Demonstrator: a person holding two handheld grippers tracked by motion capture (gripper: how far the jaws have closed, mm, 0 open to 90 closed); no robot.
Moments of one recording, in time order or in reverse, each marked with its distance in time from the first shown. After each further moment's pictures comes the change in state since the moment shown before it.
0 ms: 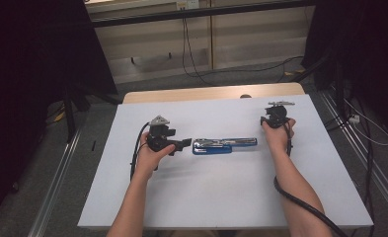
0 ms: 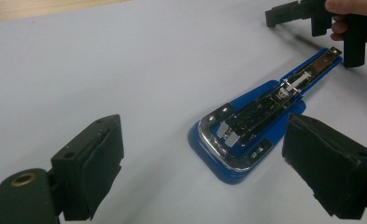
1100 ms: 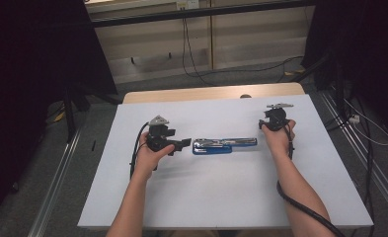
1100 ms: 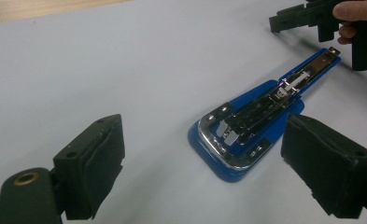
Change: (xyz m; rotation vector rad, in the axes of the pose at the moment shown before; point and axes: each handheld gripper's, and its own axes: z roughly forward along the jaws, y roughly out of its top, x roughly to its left) left arm 0.000 0.001 -0.003 -0.003 0.000 0.004; right arm 0.004 -0.006 -0.010 0.022 0.011 -0.055
